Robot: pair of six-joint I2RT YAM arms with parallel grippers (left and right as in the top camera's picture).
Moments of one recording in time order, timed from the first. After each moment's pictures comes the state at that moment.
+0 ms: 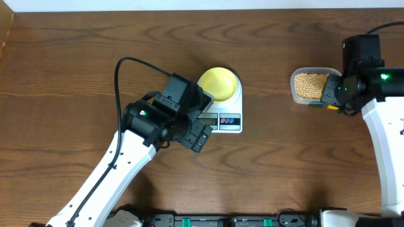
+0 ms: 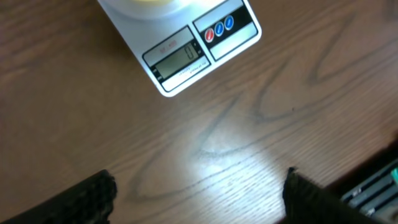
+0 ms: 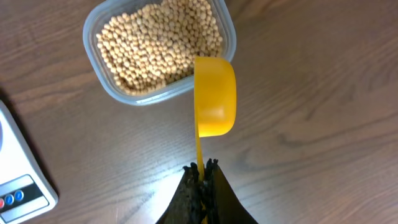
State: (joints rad) left arm -0.54 1.33 1.25 -1.13 0.13 0.06; right arm 0.02 1.47 1.45 -1.21 0.20 0.34
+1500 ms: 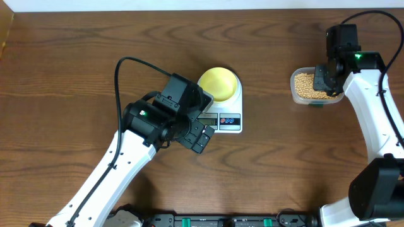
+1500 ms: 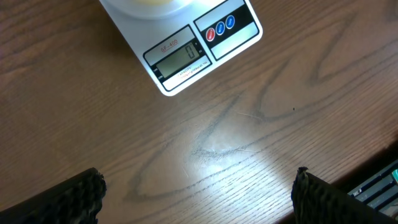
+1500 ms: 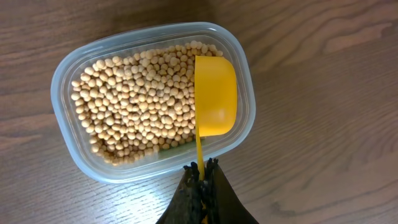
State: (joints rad) left arm -0.54 1.33 1.25 -1.13 0.13 0.06; right arm 0.02 1.70 1.45 -0.98 0.29 0.17
